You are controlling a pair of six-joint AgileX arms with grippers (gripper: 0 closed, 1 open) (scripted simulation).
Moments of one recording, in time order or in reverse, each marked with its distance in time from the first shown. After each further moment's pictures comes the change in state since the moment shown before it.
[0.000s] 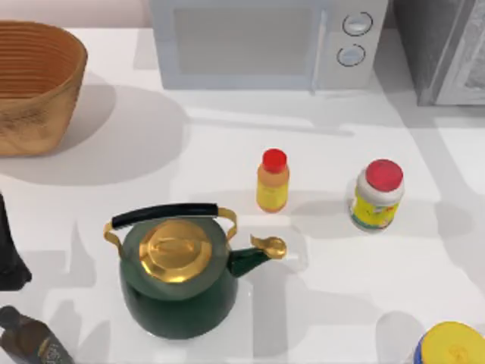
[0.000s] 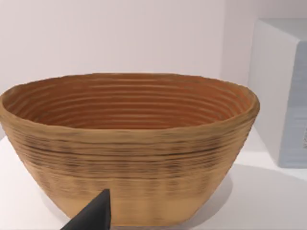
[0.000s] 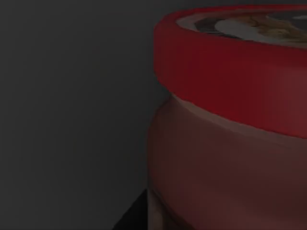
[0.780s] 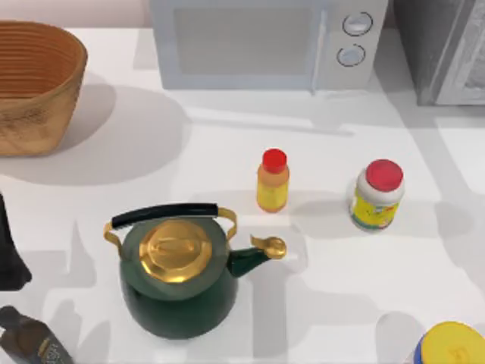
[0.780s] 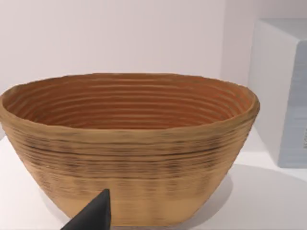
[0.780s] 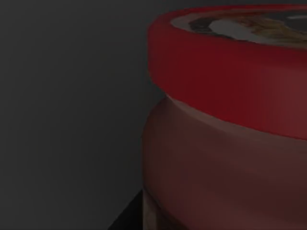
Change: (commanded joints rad) left arm 0.000 0.000 0.000 0.000 0.000 0.000; right arm 0.002 0.000 -0.001 0.000 -0.001 0.002
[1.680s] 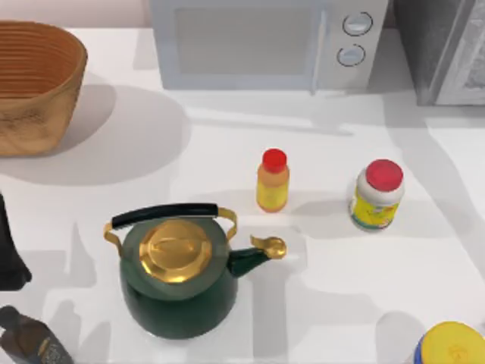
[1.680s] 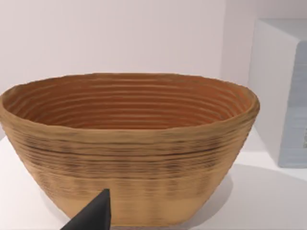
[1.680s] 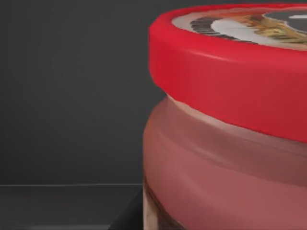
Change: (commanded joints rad) left arm 0.000 0.000 0.000 0.000 0.000 0.000; right arm 0.172 -0.535 -0.350 -0.188 0.163 0.003
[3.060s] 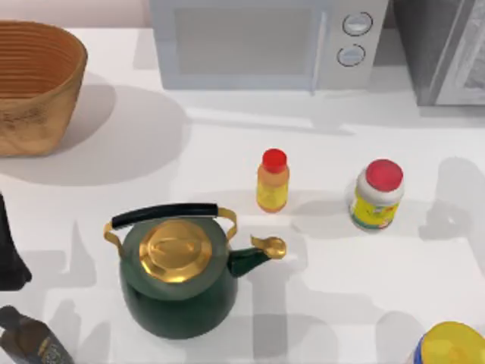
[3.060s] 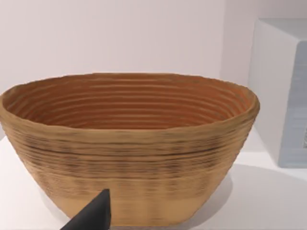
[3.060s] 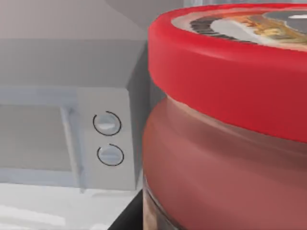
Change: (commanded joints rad) left arm 0.000 0.000 0.000 0.000 0.000 0.000; right arm -0.288 -1.069 -1.668 0.493 -0.416 0.001
